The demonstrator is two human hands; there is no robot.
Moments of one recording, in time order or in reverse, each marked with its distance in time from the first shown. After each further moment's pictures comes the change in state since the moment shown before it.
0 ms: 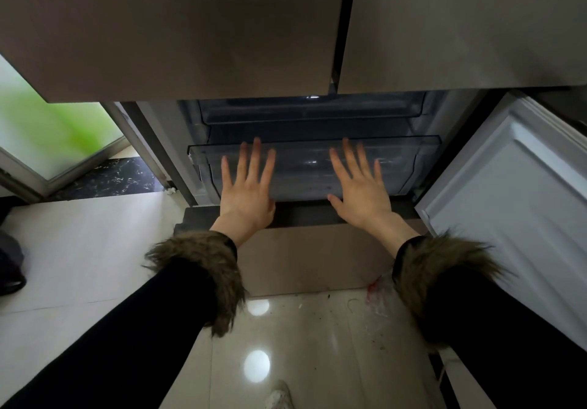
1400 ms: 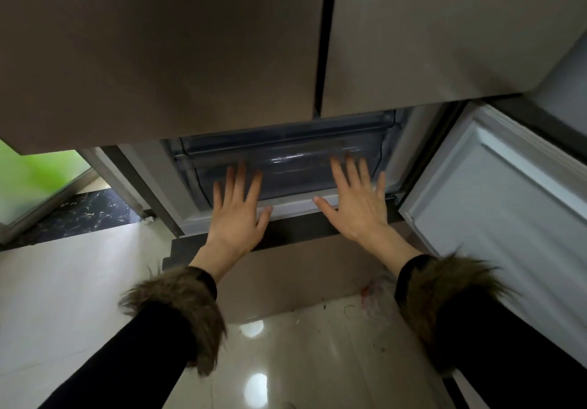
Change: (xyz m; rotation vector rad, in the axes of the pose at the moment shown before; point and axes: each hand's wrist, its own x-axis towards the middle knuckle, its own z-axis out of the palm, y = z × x) left_hand 0.006 -0.014 0.002 -0.266 0.071 0.102; right_hand -0.007 -0.010 -0.009 0.006 0.079 0.239
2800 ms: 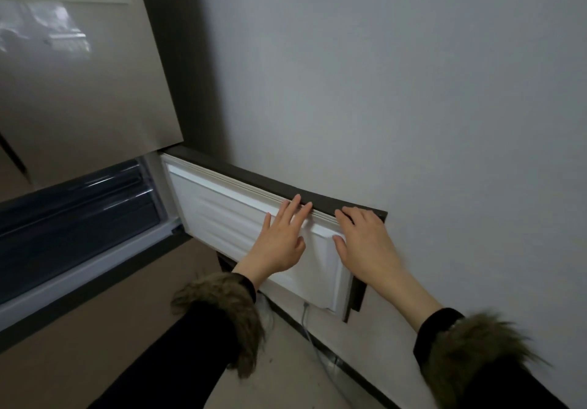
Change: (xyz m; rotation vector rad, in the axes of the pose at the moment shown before) left_hand -0.244 0.461 -0.101 -0.245 -0.192 0.825; right_hand -0.478 0.247 -0.179 -0.097 0.288 0.459
